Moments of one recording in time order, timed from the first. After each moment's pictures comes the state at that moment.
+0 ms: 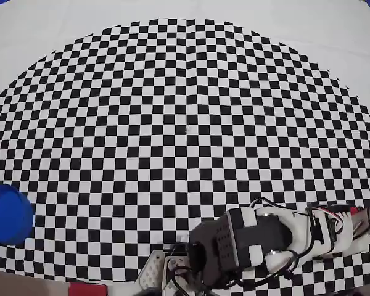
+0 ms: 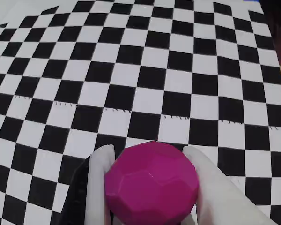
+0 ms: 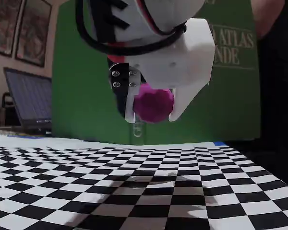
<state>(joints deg) 83.6 80.0 120.8 -7.6 -93.0</state>
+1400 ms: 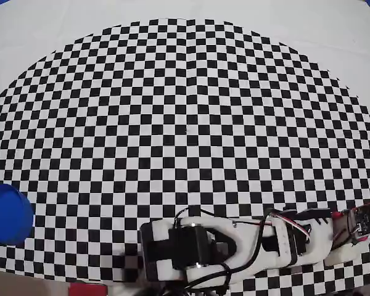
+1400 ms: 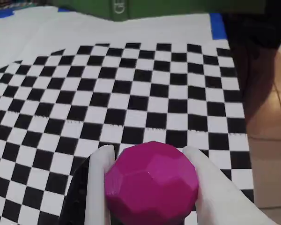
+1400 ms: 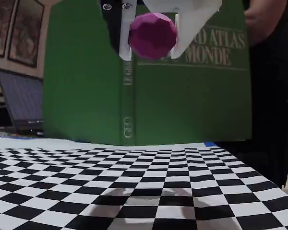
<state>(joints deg) 85.3 113.1 146.2 -10.2 -93.0</state>
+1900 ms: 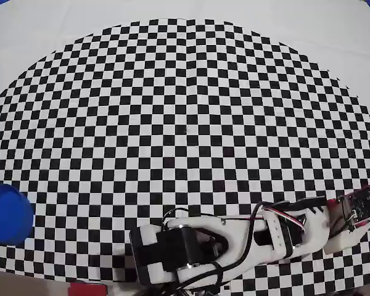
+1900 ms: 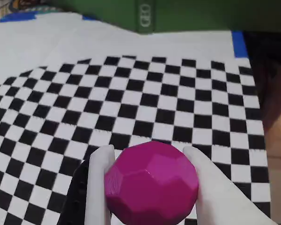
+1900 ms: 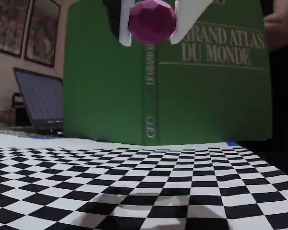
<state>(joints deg) 80.1 116.9 147.3 -10.2 -93.0</state>
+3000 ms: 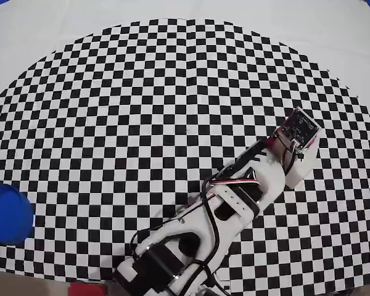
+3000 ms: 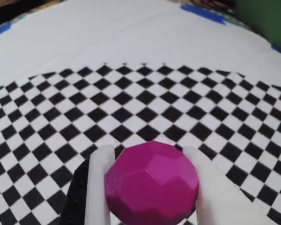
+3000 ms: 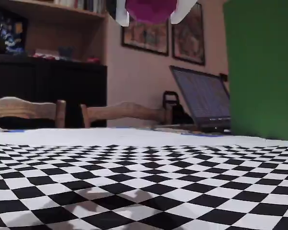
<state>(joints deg) 47.5 128.9 155.8 -10.3 -93.0</state>
